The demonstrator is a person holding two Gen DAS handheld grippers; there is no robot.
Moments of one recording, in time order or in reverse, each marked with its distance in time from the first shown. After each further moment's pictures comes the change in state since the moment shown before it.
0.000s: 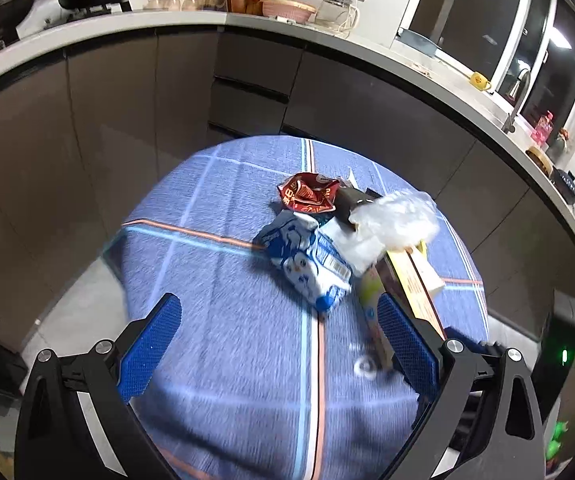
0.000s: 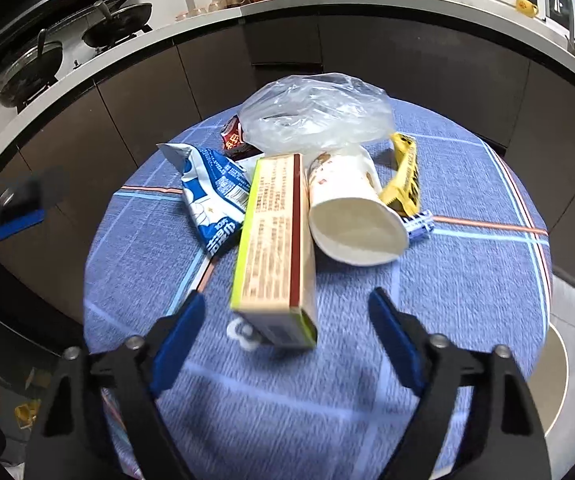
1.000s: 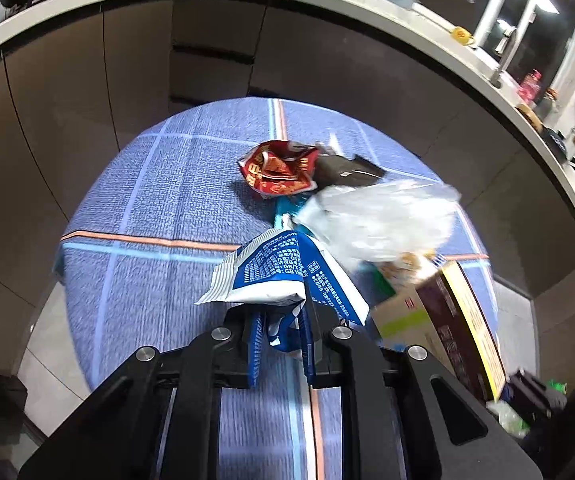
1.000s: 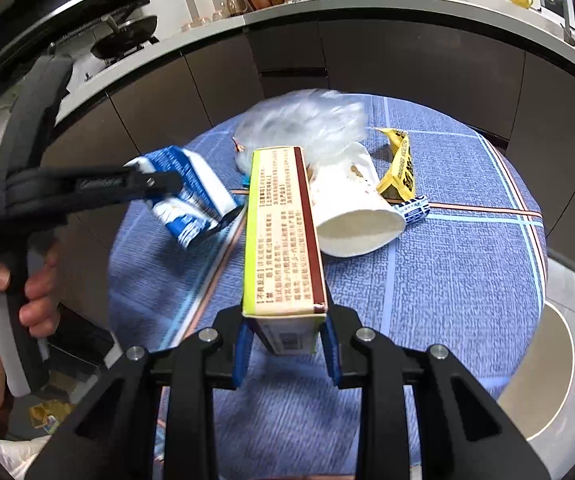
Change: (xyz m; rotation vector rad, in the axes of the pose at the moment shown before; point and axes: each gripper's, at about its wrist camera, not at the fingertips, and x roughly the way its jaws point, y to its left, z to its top) left arm 0.055 -0.019 0.016 0.115 0.137 -0.065; right arm -0.037 -0.010 -0.014 0.052 -0.021 0.068
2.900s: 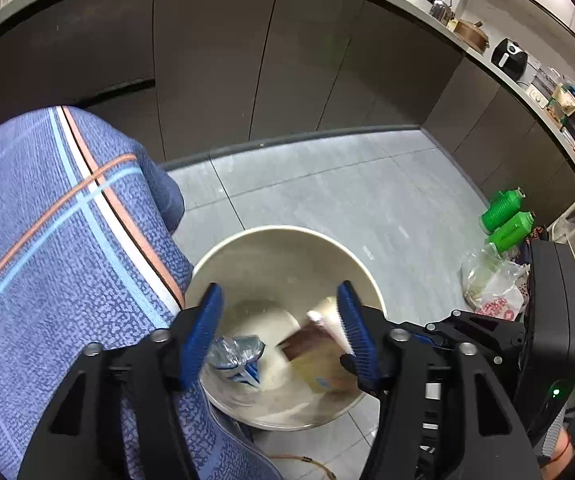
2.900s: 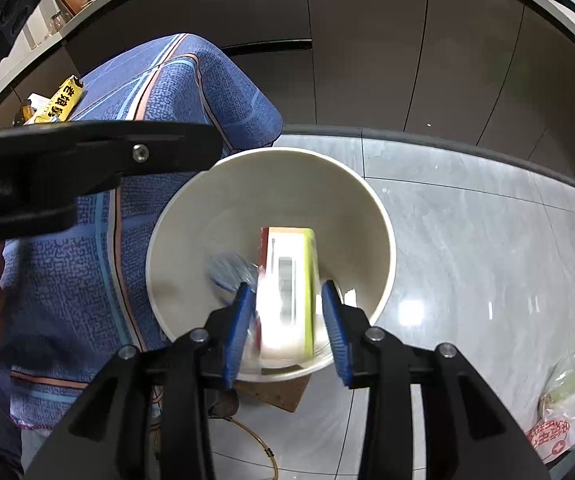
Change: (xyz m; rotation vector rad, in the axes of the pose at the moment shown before) left arm 0.163 -0.385 -0.096 0.653 0.180 -0.392; right arm -0.035 -0.263 -0.128 0.317 0.107 -0.371
